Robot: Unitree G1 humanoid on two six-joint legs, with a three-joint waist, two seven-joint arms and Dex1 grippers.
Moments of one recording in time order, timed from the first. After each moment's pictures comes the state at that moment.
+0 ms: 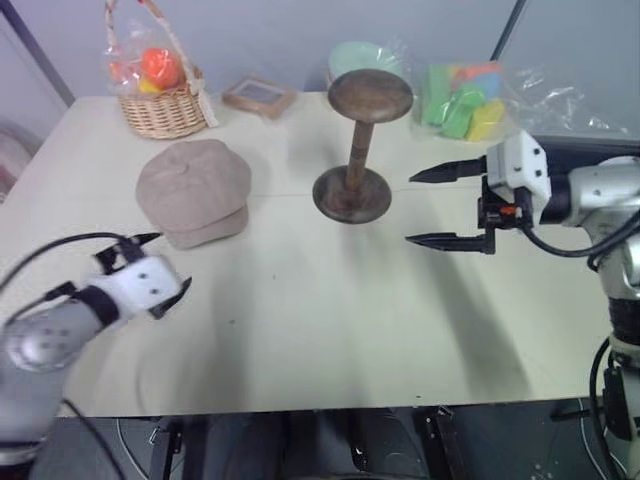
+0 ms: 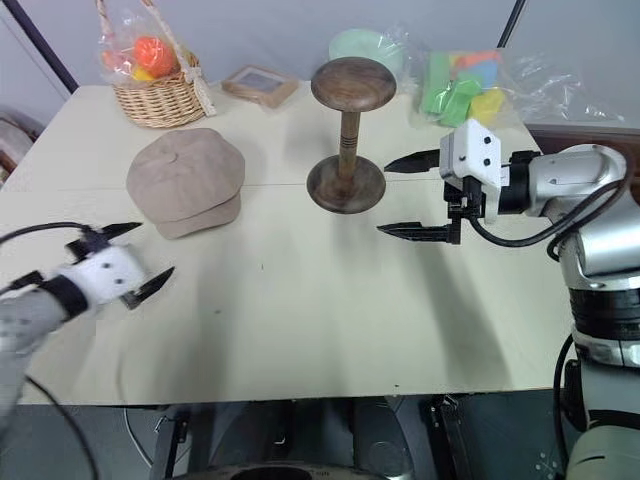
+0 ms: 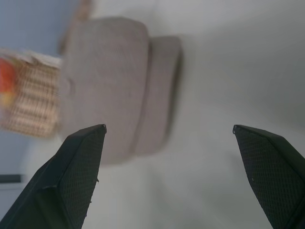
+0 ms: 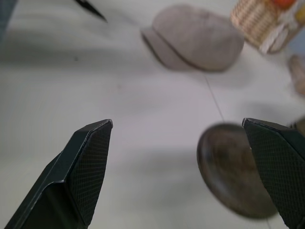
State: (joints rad) left arm 0.09 0.82 0.13 -0.47 0.30 0.20 -0.52; right arm -0.64 -0.89 -0.06 -0.22 0.44 0.45 1.29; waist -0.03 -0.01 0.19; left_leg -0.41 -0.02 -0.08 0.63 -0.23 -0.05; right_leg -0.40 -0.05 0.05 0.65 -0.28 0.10
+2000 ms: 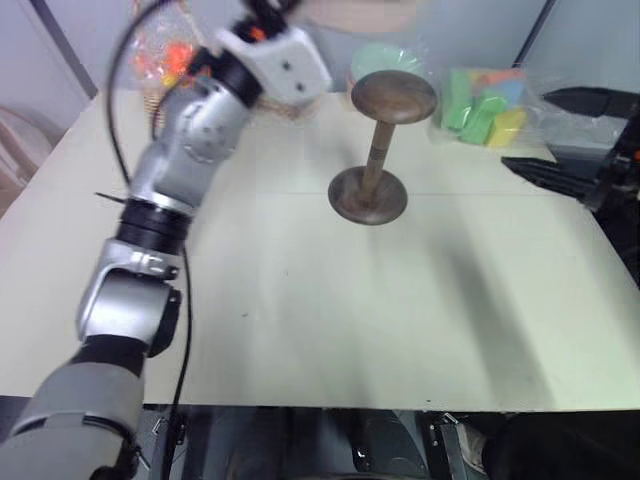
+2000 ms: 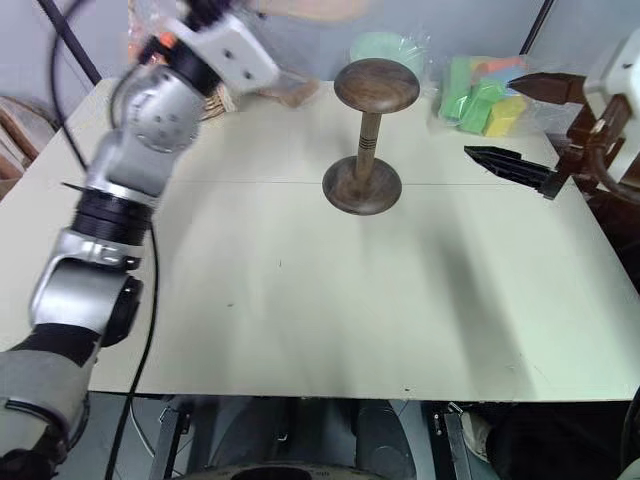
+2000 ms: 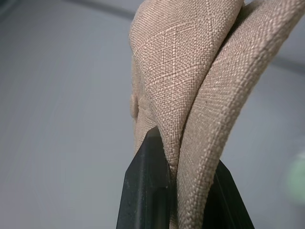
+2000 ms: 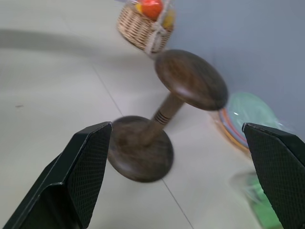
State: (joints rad) left arm -1.17 0.44 -0.30 0.50 0.50 -0.50 -0.10; right arm -0.47 -1.12 -0.45 -0.25 0.56 0.57 1.03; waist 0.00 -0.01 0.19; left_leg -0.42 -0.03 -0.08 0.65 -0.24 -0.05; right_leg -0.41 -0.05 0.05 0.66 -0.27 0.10
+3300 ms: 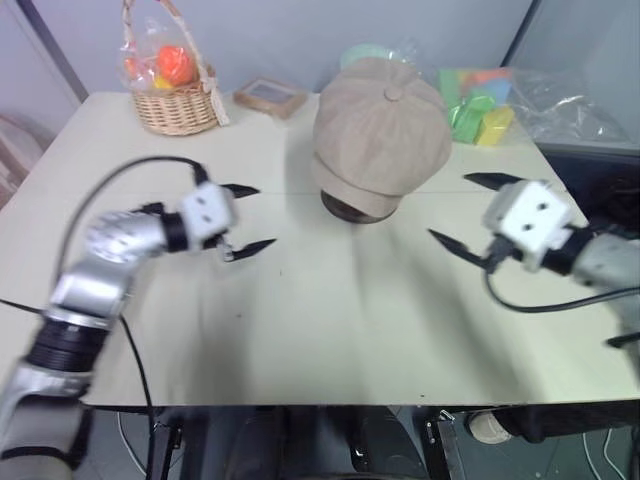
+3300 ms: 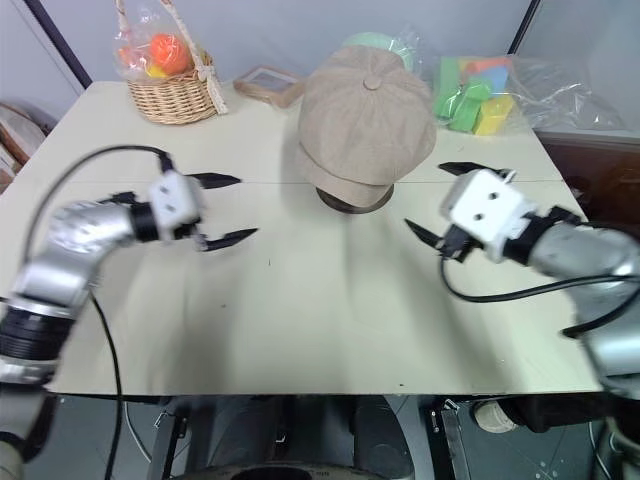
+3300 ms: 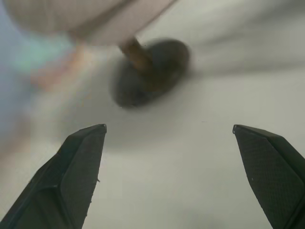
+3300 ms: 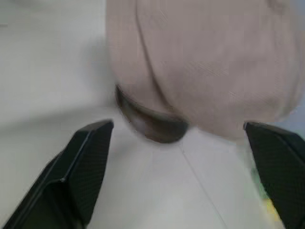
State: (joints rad) left arm -0.54 0.90 -0.04 -0.05 -0.42 0.27 -1.05; right arm -0.22 -0.88 -0.11 -0.60 0.16 0.45 0.60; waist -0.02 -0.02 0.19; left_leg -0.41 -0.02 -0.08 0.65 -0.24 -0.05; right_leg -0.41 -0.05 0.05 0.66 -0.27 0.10
